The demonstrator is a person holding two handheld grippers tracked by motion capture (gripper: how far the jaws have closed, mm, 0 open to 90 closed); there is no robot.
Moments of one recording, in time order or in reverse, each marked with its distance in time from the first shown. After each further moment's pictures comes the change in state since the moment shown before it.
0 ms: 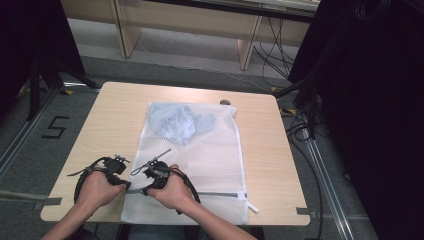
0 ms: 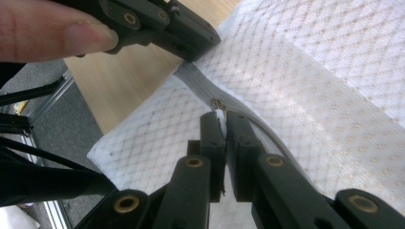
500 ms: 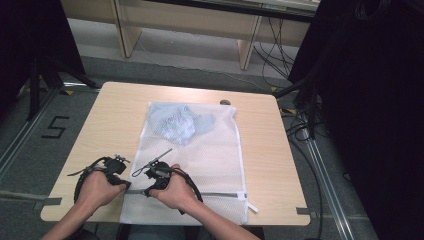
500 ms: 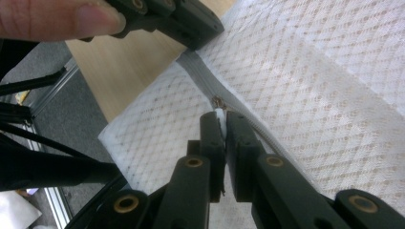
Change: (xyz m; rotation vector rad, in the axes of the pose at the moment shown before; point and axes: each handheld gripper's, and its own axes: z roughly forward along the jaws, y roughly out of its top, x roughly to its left) left arm 0.000 0.001 0.000 0.006 -0.001 0.004; right arm 0.000 -0.002 -0.006 0.031 0.006 -0.011
